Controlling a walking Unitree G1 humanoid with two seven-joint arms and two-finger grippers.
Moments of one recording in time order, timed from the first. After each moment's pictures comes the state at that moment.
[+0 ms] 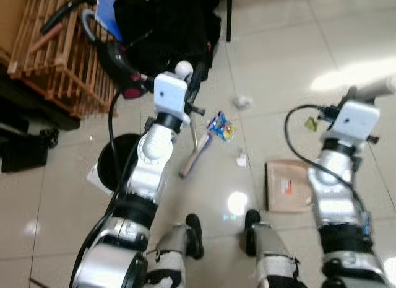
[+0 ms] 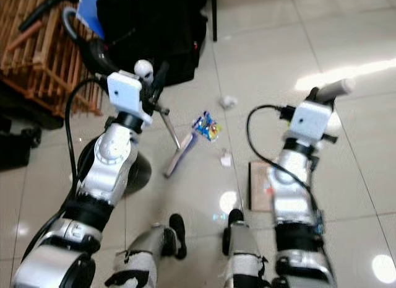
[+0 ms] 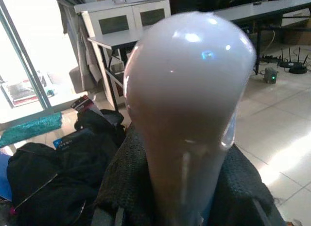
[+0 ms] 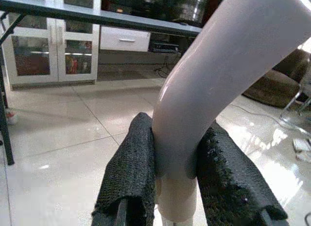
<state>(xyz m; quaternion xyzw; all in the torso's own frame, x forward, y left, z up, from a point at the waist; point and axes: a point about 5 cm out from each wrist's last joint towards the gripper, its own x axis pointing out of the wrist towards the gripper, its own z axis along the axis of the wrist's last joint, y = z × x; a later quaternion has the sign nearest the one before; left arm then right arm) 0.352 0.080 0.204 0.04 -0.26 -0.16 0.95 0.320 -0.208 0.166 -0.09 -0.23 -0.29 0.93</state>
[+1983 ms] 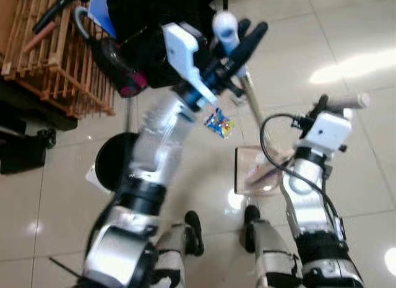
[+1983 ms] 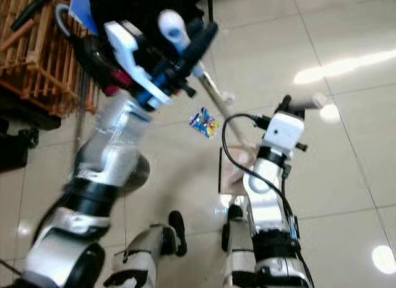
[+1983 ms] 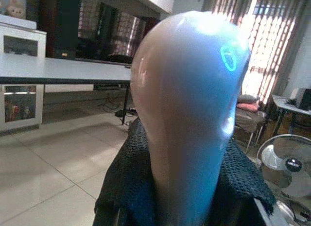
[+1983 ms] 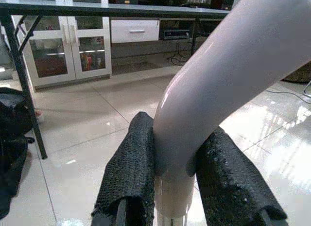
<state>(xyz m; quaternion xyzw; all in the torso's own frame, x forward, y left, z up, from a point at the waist) 0.325 0.045 0.284 -0.12 -0.30 -0.44 0.84 0.312 -0.172 0.150 -0.05 -0.23 -0.25 0.94</state>
